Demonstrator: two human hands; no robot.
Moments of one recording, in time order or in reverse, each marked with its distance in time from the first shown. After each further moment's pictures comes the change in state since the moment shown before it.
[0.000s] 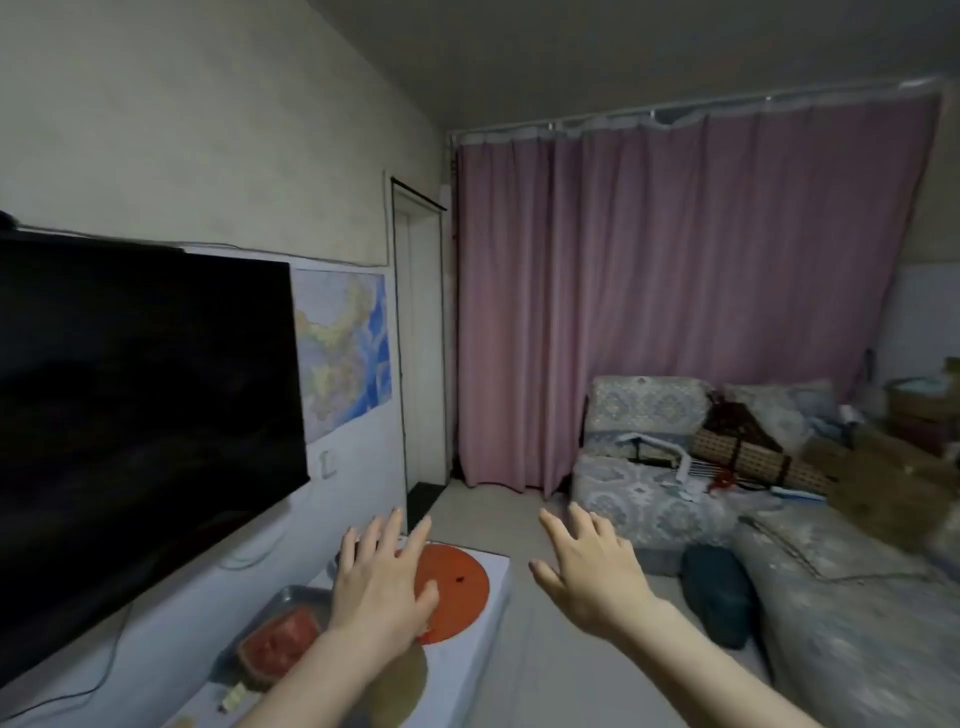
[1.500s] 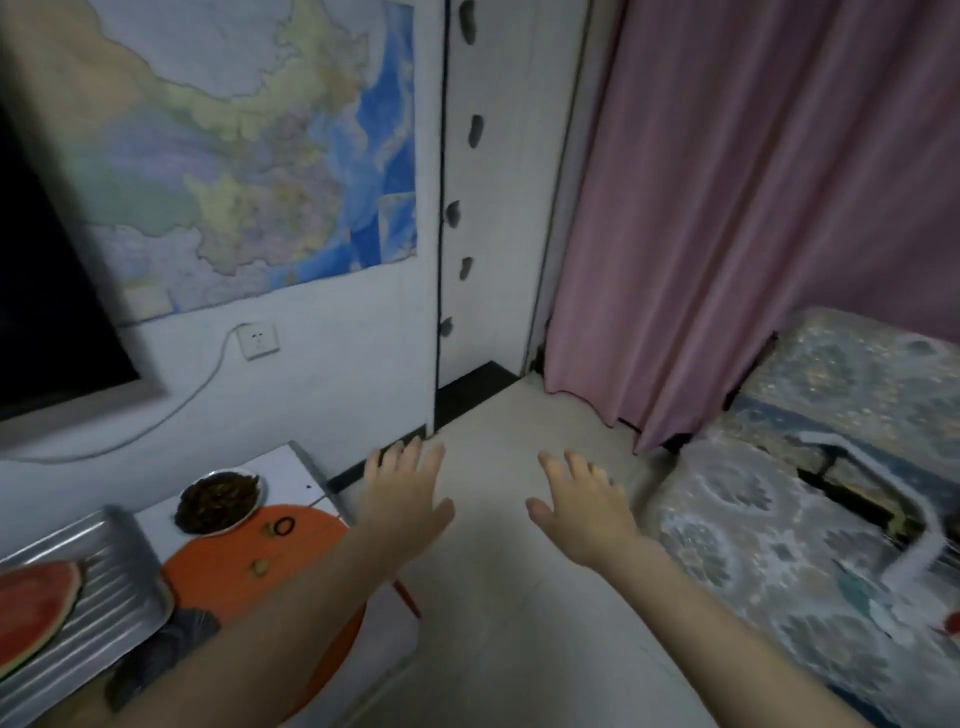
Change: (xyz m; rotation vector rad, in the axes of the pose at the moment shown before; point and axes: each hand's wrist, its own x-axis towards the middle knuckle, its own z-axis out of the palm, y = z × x) left_hand 0.766 0.181 0.411 0.067 -0.180 -0.402; right_hand 0.845 0.386 0.237 -0.009 -0.349 -0.400
